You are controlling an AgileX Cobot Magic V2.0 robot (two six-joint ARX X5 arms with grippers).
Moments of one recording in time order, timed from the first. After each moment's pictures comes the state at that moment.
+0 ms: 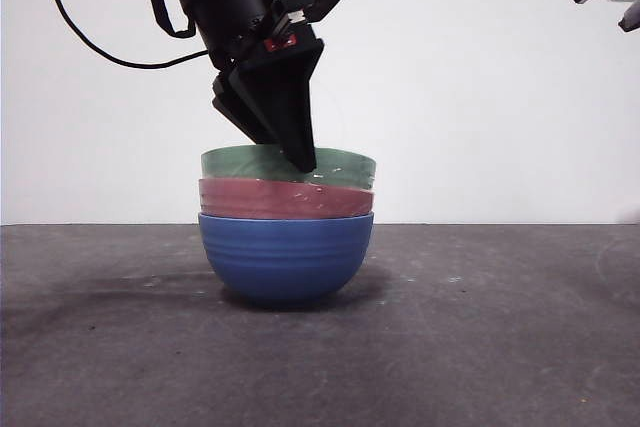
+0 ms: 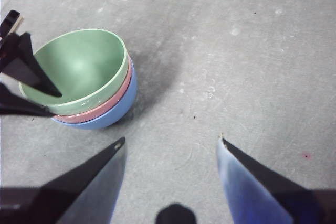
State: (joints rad) left arm -0.67 1.78 1.51 -0.93 0.21 0.43; right arm 0.17 0.89 0.90 -0.66 -0.34 -0.05
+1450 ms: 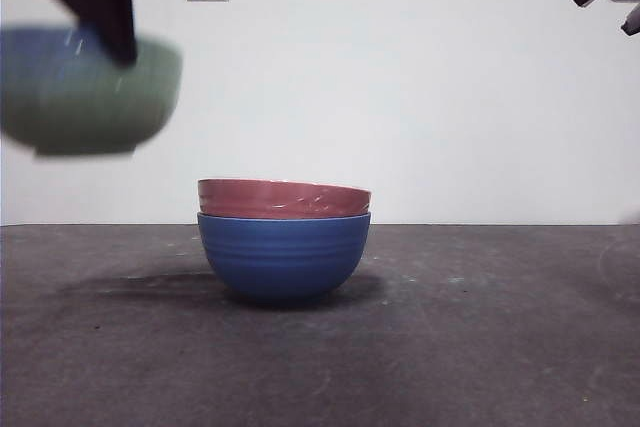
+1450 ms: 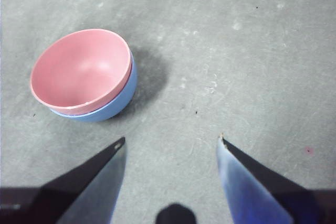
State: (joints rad) left arm -0.62 1.31 1.24 -1.01 -0.07 0.15; right arm 0.17 0.89 0.90 -0.68 -0.34 -0.05
